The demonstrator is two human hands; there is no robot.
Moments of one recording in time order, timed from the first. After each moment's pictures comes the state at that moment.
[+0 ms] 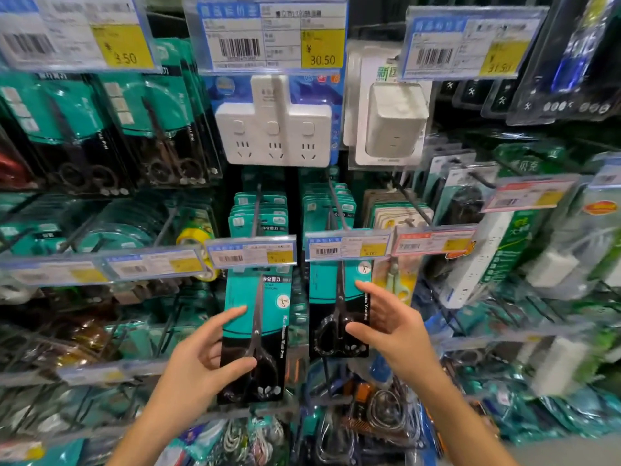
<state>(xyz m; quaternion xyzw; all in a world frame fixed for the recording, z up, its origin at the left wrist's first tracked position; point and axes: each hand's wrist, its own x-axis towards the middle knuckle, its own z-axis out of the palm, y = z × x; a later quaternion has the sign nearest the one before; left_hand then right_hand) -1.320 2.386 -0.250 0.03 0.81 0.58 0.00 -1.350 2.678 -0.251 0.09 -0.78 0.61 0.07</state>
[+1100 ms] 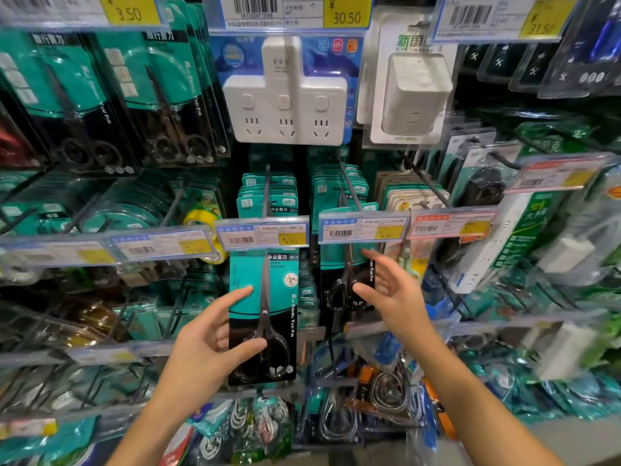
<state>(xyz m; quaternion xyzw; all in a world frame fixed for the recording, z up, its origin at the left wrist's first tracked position) -1.310 2.396 -0.234 0.03 0.79 0.62 -0.01 -1.384 2.672 -0.261 0.07 -0.76 0.64 0.07</state>
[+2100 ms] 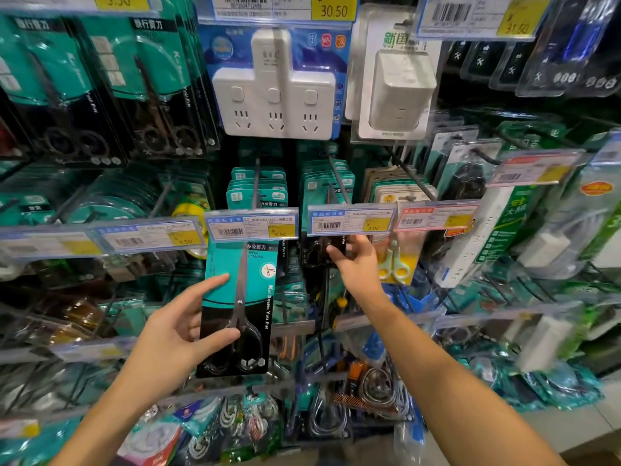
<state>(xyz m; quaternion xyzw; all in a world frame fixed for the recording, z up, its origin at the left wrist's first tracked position) -1.315 2.368 -0.235 0.07 0.82 0.57 -0.03 -1.458 2.637 -0.287 -0.06 -0.76 0.63 0.12</state>
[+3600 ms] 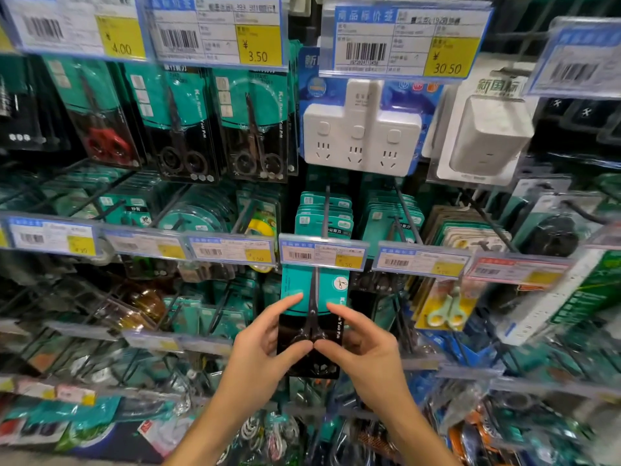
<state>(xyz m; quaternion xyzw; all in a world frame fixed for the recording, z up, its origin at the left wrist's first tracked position) -1.320 2.401 -0.258 0.03 0.76 0.65 -0.05 -1.345 2.580 -0.253 0.13 -0.72 0.68 -0.01</state>
